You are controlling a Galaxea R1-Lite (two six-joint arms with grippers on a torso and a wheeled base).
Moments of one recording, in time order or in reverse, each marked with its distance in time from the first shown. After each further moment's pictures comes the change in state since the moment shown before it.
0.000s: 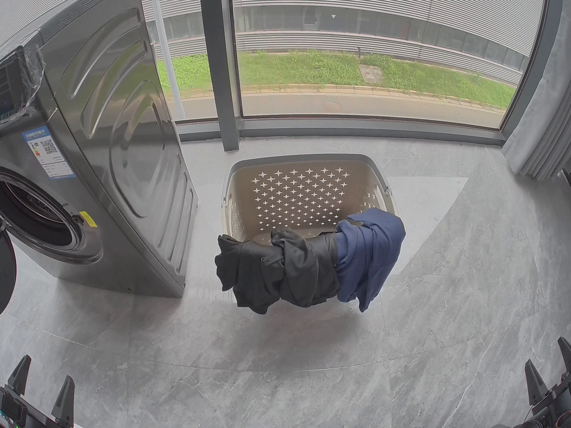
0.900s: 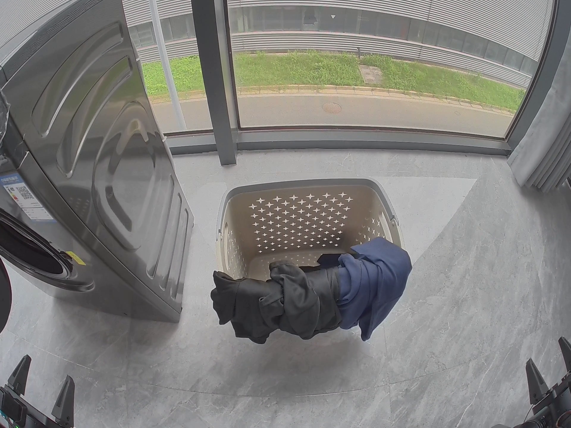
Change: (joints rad) left arm 0.000 0.000 0.000 0.000 0.000 0.000; right arm -0.001 0.000 0.000 -0.001 -0.010 0.008
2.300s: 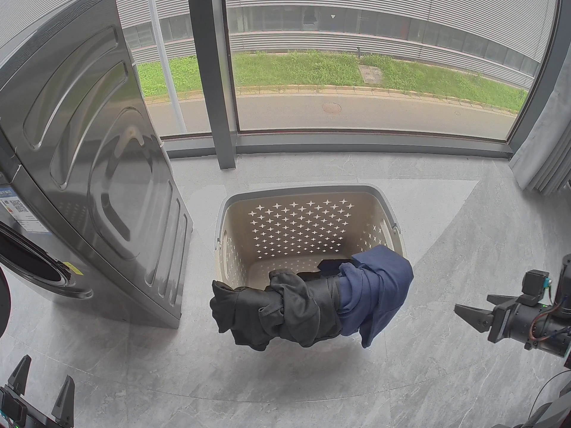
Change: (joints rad) left arm 0.000 0.000 0.000 0.000 0.000 -0.001; right arm 0.230 1.243 -0.149 -0.686 0.072 0.201
